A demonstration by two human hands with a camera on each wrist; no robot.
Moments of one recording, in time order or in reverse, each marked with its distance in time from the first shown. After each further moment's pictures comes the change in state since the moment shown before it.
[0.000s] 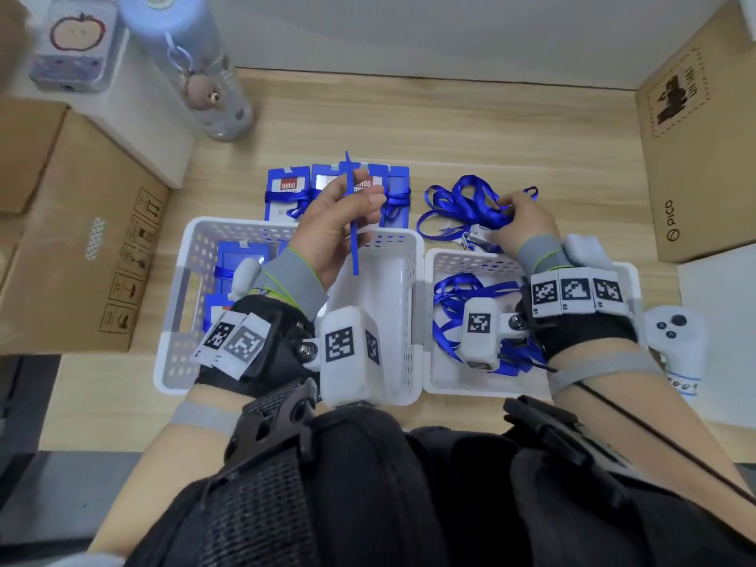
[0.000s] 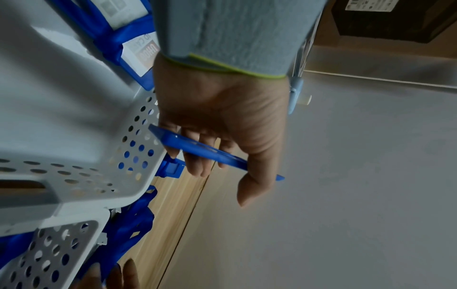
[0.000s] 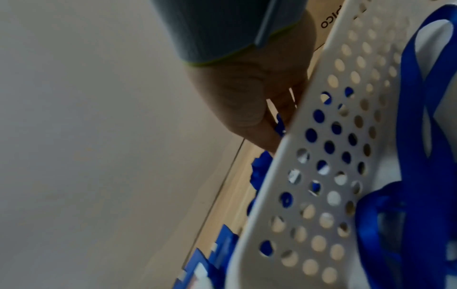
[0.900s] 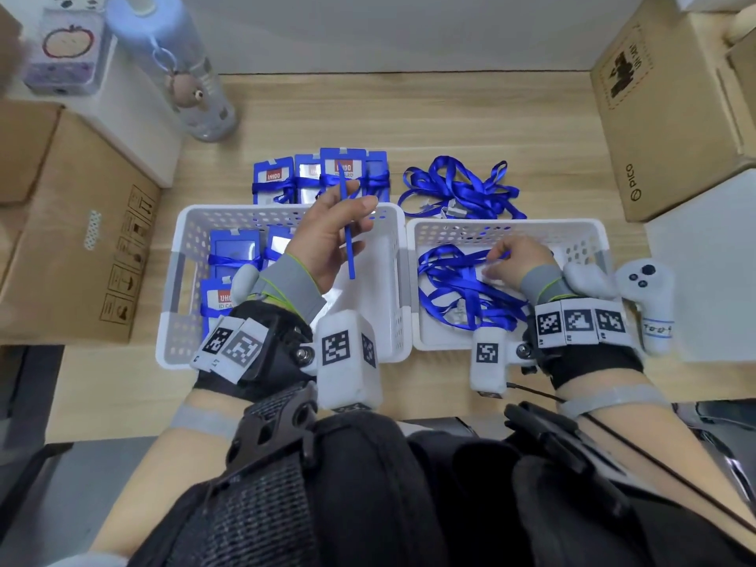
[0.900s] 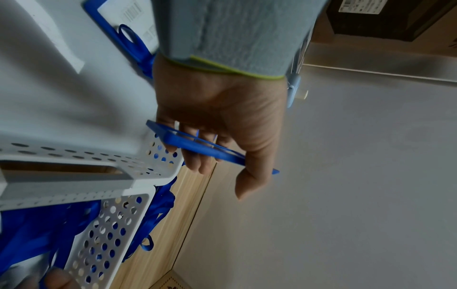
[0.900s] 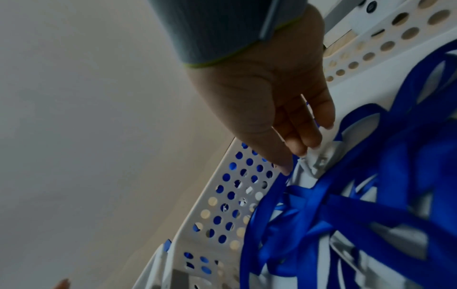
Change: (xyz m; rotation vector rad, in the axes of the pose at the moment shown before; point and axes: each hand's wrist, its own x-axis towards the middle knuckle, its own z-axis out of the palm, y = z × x) left_hand -0.031 -0.024 0.002 0.060 -0.053 -0.026; right_hand -0.067 0.059 0.013 -0.056 -0.081 0.065
